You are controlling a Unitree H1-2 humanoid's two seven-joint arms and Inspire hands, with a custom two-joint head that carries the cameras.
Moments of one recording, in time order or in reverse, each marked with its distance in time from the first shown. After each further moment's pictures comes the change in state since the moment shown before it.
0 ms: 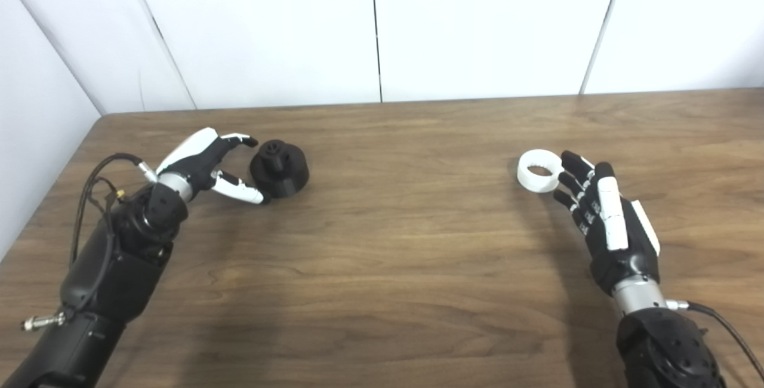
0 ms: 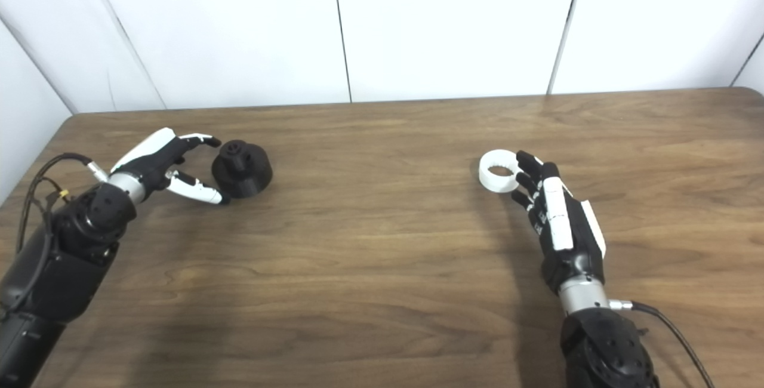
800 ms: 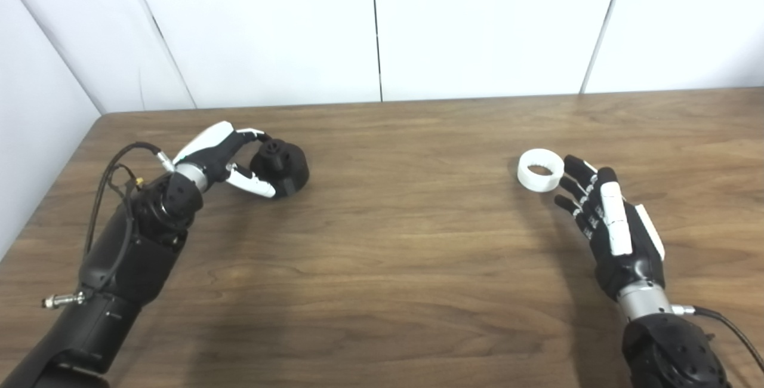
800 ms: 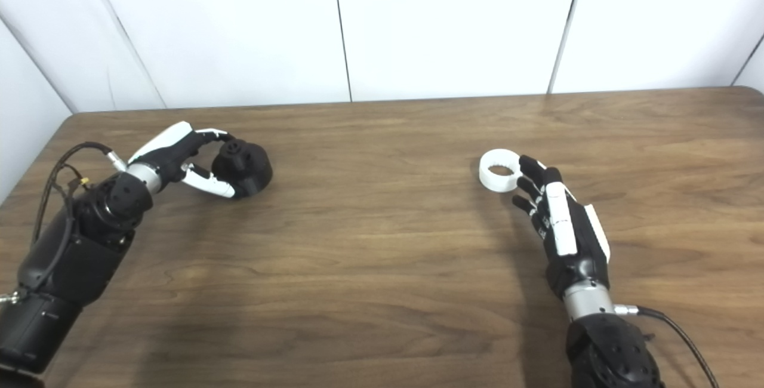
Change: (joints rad) left arm -0.058 -0.021 -0.047 0.086 0.007 -0.064 0.016; right arm 0.018 -0.011 0.000 -0.014 -0.004 0.001 0.007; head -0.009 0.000
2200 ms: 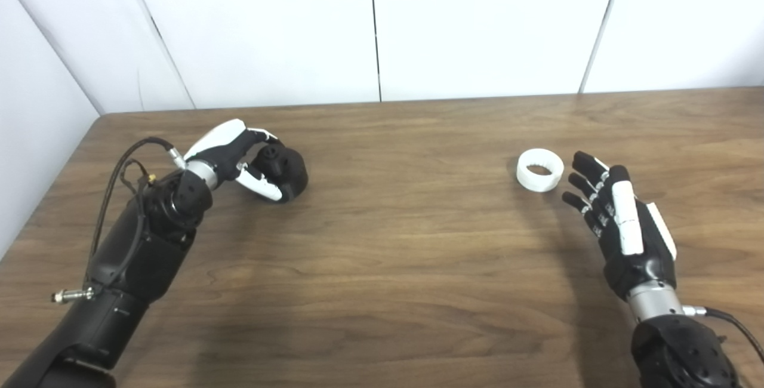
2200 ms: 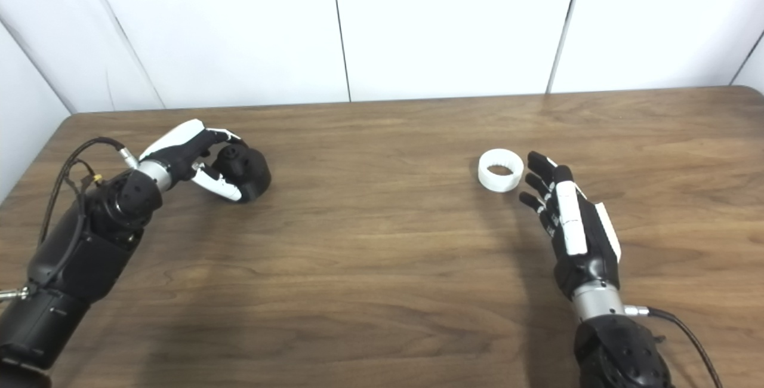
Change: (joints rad) left arm -0.012 -0.011 -0.029 0.003 0.030 0.004 -0.011; right arm 0.005 -0.010 -0.017 -0.029 0.015 0.004 -0.001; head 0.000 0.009
